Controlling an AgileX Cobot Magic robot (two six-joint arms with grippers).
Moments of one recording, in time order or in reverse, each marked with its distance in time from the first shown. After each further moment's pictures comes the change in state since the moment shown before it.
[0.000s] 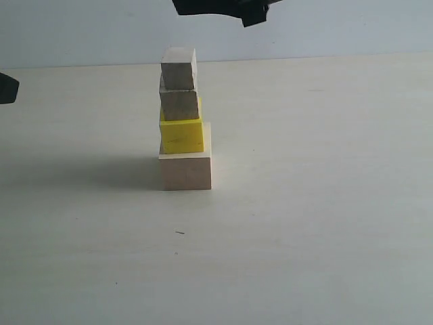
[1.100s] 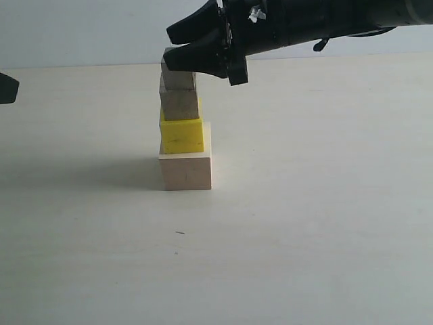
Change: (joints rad) left arm 0.000 0.000 0.000 0.000 0.000 0.000; right arm 0.000 0.236 0.000 0.185 0.085 -0.410
